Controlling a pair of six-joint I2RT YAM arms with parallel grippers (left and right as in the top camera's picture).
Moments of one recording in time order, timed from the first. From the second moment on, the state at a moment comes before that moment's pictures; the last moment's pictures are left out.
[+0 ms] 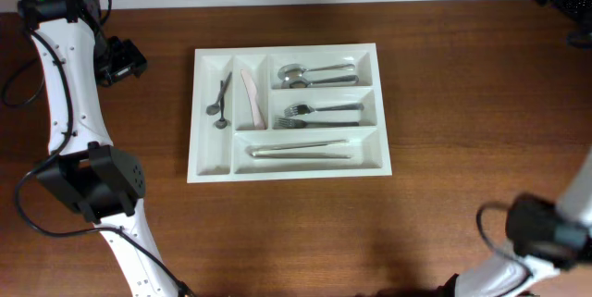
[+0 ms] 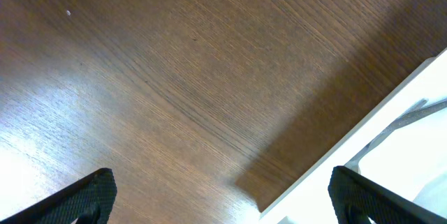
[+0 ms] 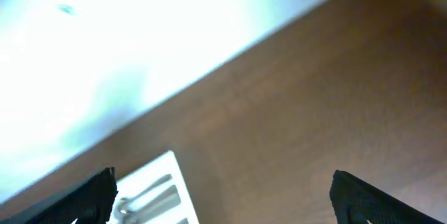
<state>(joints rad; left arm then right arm) 0.20 2.30 2.52 -1.68 -0.14 -0.43 -0.37 1.88 2.54 -1.31 -0.23 0.38</state>
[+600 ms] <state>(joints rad) 0.20 2.30 2.52 -1.68 -0.14 -0.43 -0.25 1.89 3.13 -1.44 -0.26 0.39</state>
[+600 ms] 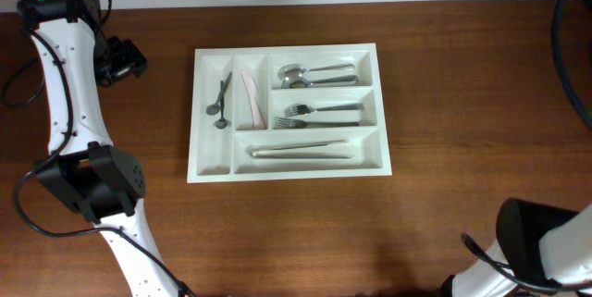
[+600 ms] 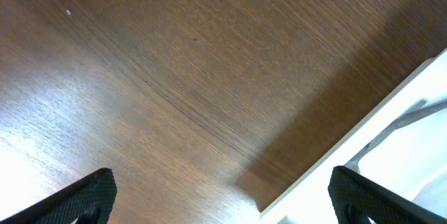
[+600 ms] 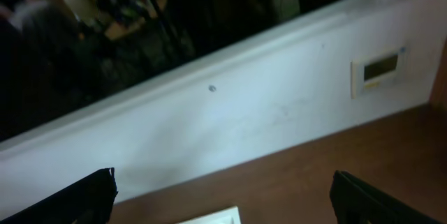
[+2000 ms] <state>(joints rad) 0.20 2.30 2.52 -1.68 -0.14 -0.43 -0.11 0.68 1.02 -0.48 0.04 0.44</state>
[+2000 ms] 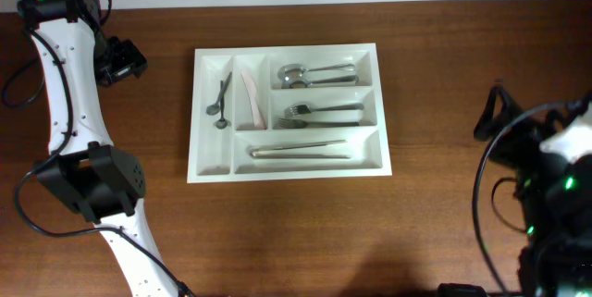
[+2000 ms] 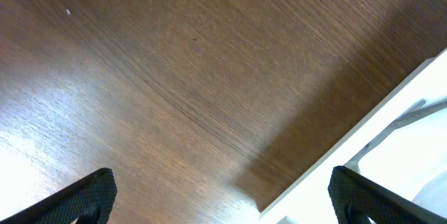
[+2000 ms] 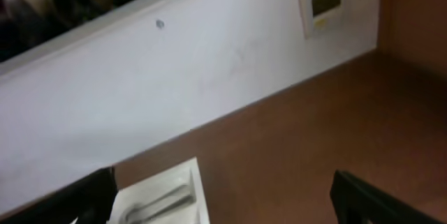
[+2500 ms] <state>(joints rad) 0.20 2.30 2.52 -1.69 -0.14 -0.43 -0.05 0.28 0.48 -0.29 0.05 0.44</state>
